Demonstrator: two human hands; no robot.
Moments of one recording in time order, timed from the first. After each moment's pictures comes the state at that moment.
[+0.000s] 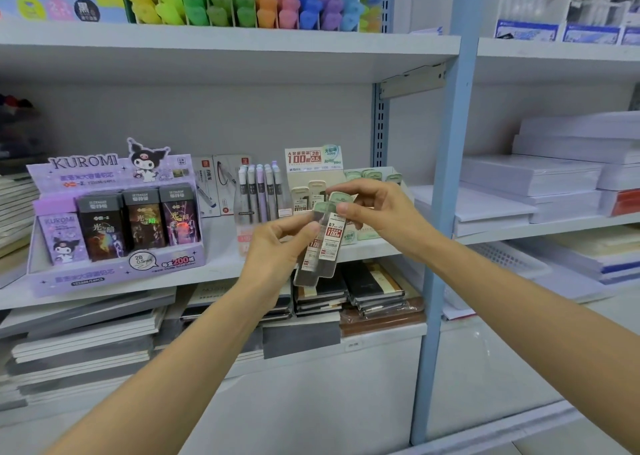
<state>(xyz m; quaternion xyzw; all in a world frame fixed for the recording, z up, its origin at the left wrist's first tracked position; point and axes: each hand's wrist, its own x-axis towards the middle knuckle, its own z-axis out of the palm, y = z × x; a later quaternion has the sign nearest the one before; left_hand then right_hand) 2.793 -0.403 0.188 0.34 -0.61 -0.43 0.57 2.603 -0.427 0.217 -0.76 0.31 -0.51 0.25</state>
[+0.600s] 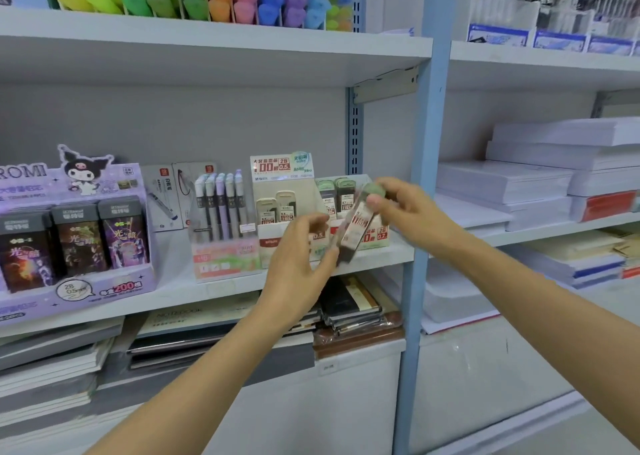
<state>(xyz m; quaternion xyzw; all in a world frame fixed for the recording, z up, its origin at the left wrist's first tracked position) 2.736 -0.437 0.170 0.36 -0.78 -0.15 0.49 2.530 -0.442 0.226 -0.76 0.42 -0.47 0.14</state>
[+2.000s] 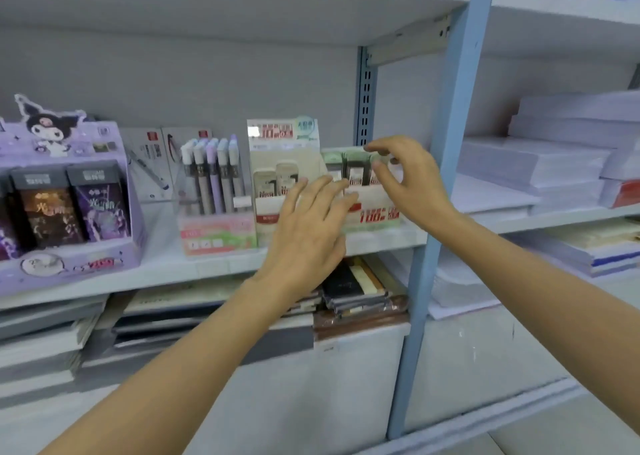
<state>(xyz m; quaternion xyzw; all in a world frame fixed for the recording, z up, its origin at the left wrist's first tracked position) 2.726 -0.472 0.161 0.36 -0.84 0.23 0.33 2.532 -0.499 0.209 -0.74 0.45 -0.47 -0.16</state>
